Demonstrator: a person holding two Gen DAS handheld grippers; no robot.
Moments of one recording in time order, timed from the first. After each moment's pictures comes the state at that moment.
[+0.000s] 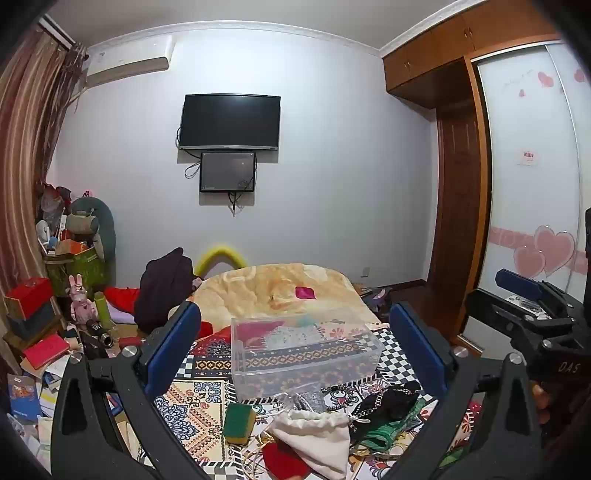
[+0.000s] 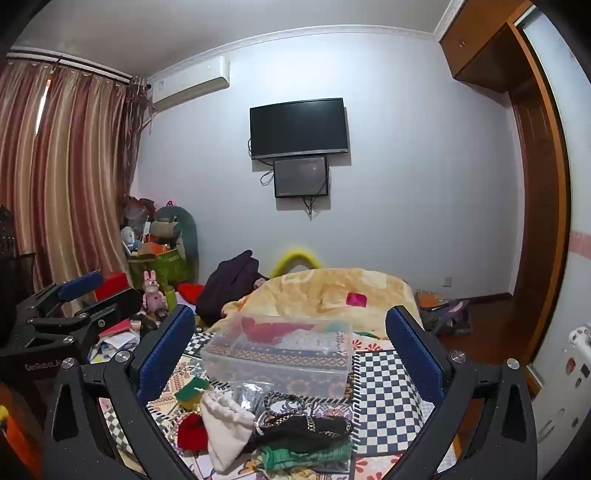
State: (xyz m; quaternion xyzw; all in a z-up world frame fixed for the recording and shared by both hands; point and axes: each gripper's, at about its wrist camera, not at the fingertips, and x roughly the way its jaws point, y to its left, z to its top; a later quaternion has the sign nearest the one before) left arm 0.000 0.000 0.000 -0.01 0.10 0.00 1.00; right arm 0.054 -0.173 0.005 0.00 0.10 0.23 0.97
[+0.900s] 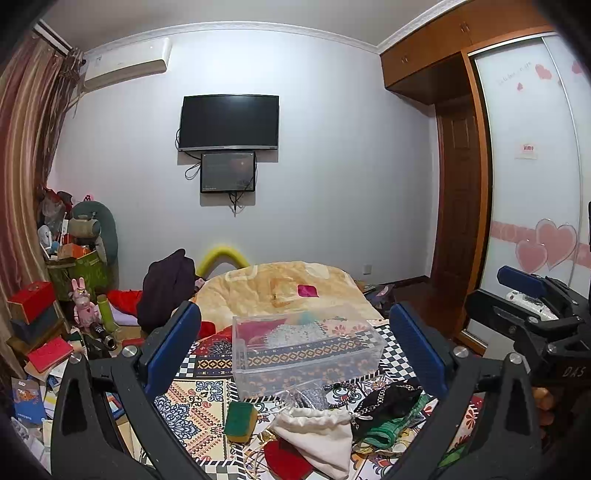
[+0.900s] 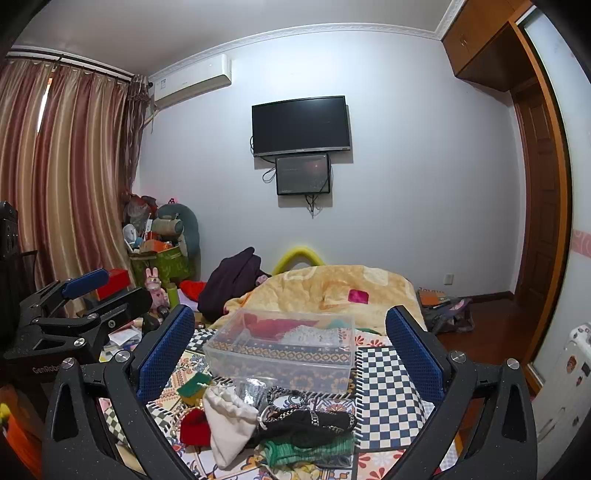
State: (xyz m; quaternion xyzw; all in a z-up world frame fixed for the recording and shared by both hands) left arm -0.002 -0.003 0.000 -0.01 0.10 0.00 0.99; right arm 0.052 -0.173 0.003 0.00 0.11 0.23 0.97
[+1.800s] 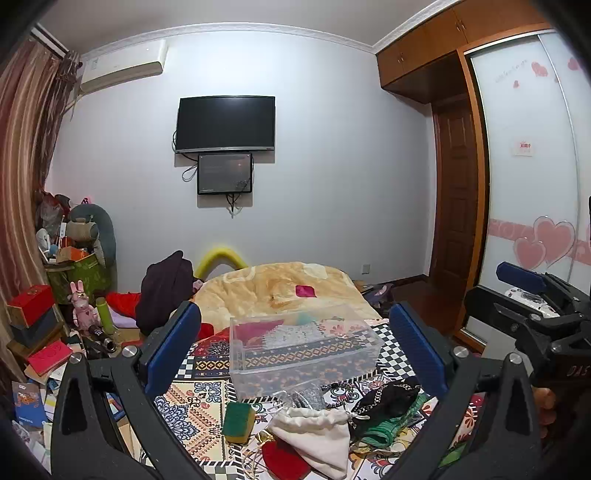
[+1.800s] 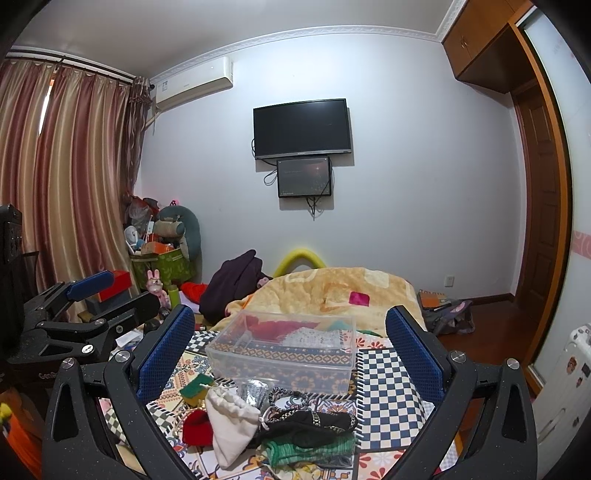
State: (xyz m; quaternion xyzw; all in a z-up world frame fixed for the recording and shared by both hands) left arm 0.000 -0.006 -0.001 0.00 0.10 0.00 0.99; right arm 0.049 -0.173 0.006 0.00 0.10 0.24 0.97
